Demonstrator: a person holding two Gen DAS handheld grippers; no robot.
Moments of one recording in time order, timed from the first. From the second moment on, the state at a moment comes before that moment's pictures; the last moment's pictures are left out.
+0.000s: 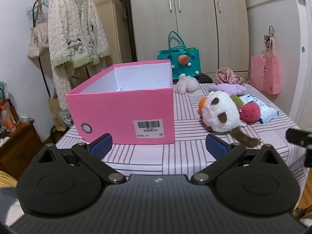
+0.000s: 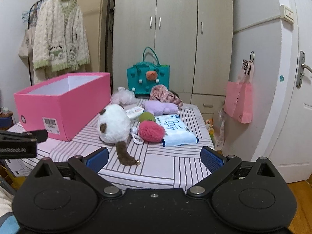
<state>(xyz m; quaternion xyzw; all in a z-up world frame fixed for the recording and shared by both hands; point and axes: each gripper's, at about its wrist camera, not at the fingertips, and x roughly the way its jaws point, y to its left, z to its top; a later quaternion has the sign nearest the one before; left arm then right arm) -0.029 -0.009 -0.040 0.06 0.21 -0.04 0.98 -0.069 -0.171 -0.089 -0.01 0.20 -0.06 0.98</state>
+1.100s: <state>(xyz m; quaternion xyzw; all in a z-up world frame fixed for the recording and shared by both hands) 0.062 -0.093 -0.005 0.12 0.28 -0.26 0.92 0.045 -0.187 -0.135 0.04 0.18 0.19 0.96</state>
